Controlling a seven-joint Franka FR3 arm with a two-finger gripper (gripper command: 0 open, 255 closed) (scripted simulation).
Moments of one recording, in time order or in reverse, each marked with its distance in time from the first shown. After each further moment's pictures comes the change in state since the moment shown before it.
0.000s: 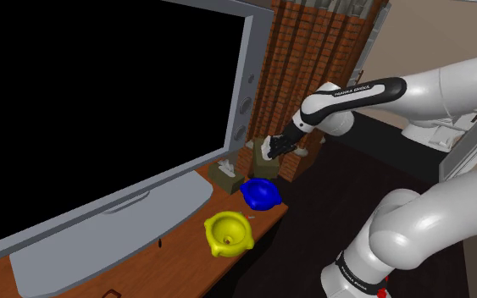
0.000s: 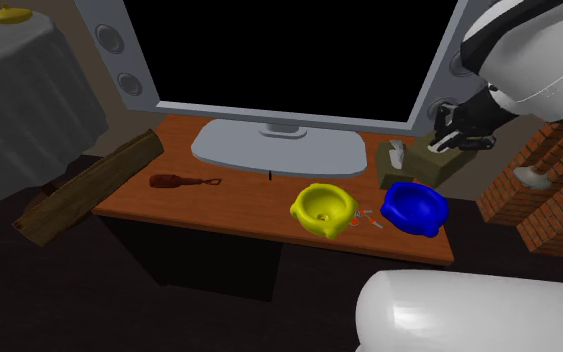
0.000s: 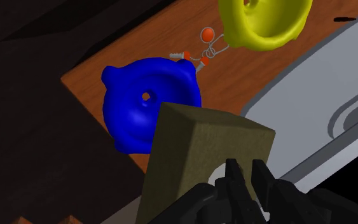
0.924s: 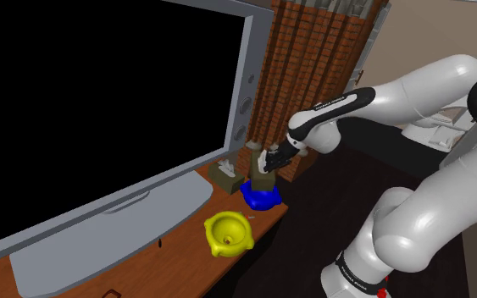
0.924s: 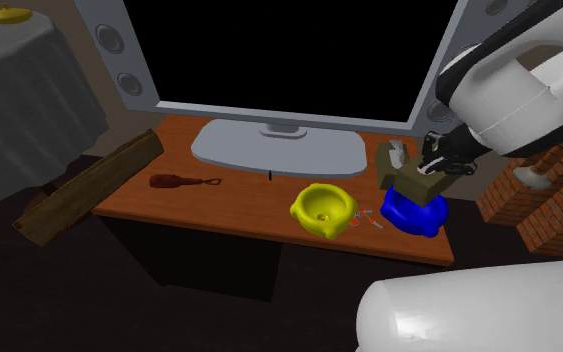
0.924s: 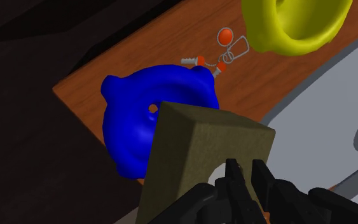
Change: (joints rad) arm 0.112 0.158 -0.093 -0.061 0.179 0.200 -0.186
